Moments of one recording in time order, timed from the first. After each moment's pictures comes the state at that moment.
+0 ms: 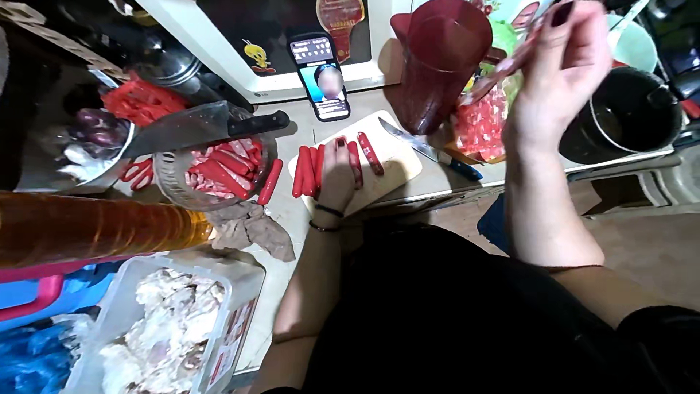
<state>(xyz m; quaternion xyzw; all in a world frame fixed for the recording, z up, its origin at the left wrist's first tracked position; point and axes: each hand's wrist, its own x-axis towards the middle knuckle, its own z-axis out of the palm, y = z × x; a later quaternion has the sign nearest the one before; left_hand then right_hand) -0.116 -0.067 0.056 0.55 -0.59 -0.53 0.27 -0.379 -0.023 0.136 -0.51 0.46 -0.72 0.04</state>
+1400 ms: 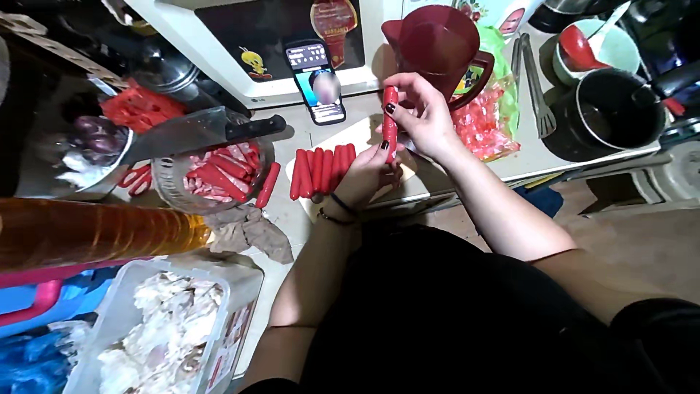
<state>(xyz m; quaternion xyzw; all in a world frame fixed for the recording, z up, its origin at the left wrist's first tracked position) -0.148 -0.052 0.079 0.33 -0.53 -0.75 0.21 -0.316 -0.047 0.098 -0.55 0.50 -0.55 0.37</state>
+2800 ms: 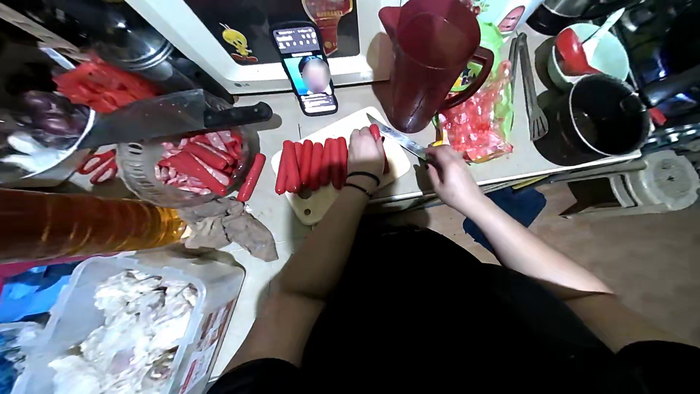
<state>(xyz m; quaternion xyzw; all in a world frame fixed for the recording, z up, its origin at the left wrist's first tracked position) -0.197 -0.090 0.025 0.58 -0.74 -0.33 0.09 -0.360 0.042 0.025 -0.64 0.71 -0.25 0.17</state>
